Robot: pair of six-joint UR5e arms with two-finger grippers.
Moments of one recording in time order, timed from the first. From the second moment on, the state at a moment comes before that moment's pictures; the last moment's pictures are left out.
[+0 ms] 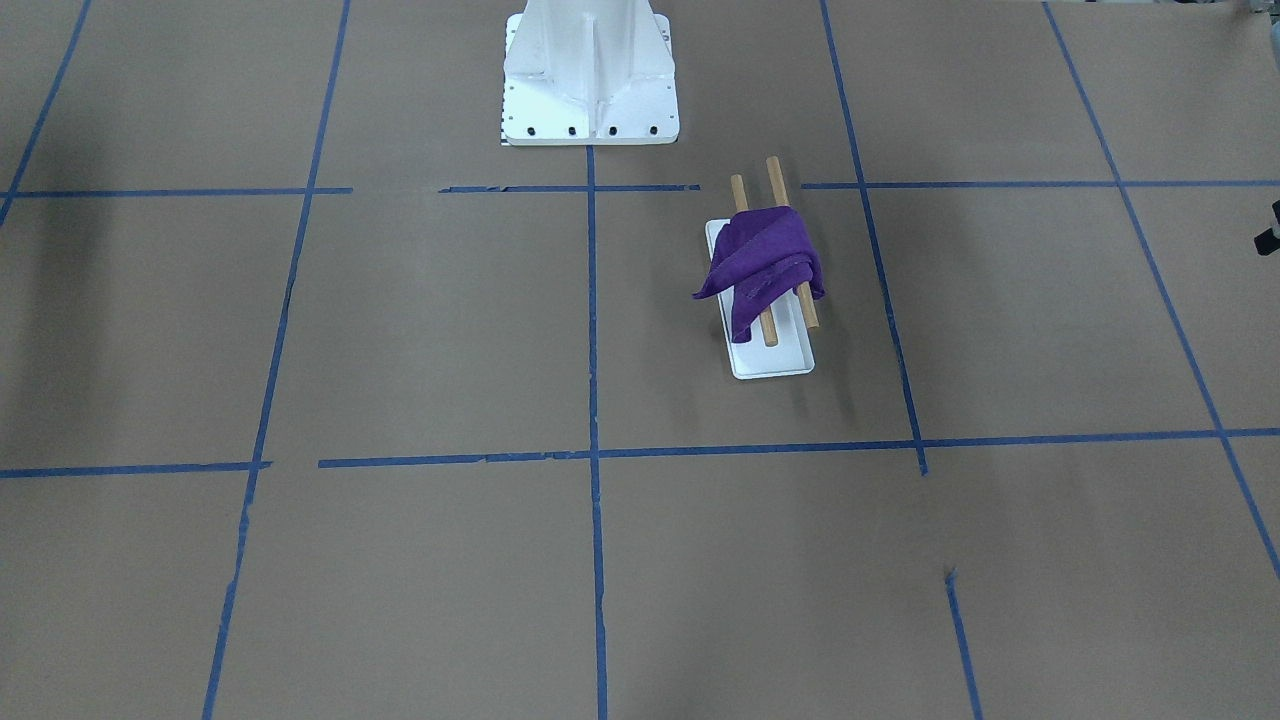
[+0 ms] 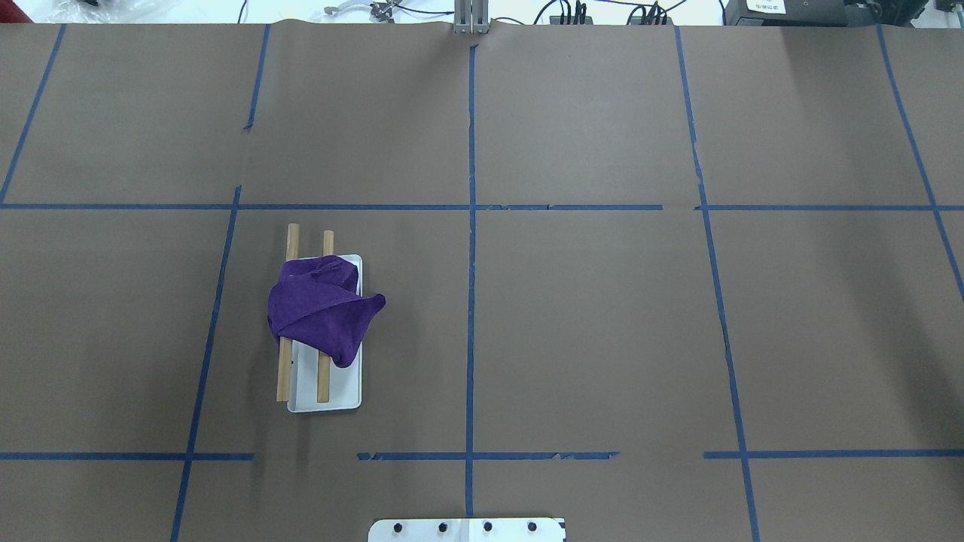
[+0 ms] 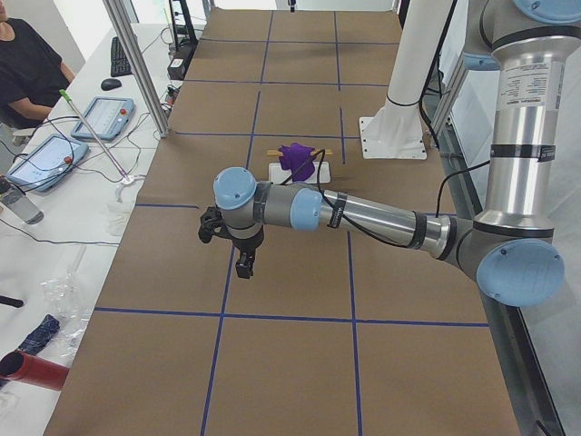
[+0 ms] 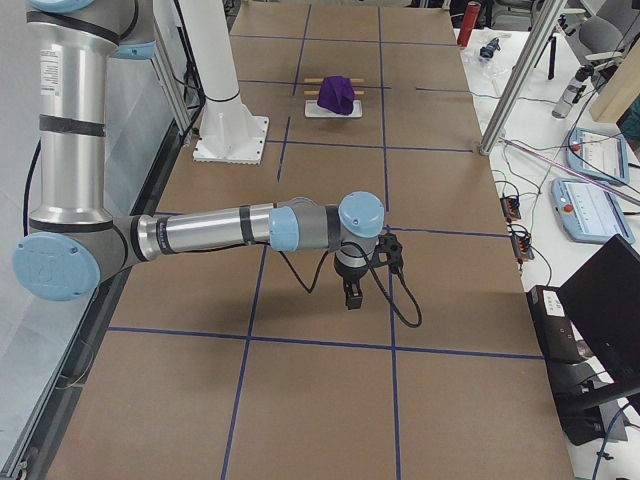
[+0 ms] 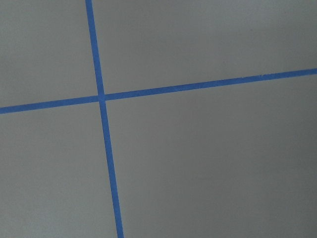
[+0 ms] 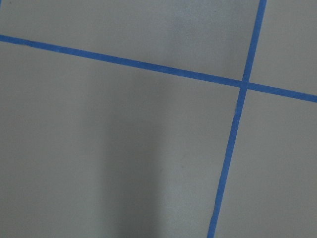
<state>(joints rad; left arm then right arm) -1.48 -1.58 -1.78 -1.47 -2.43 0.00 1.47 -1.66 1.83 -1.65 2.40 -0.06</state>
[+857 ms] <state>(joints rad) -1.49 -1.59 -1.69 -1.47 -2.42 0.11 1.47 -1.66 1.82 -1.65 2.39 -0.07</state>
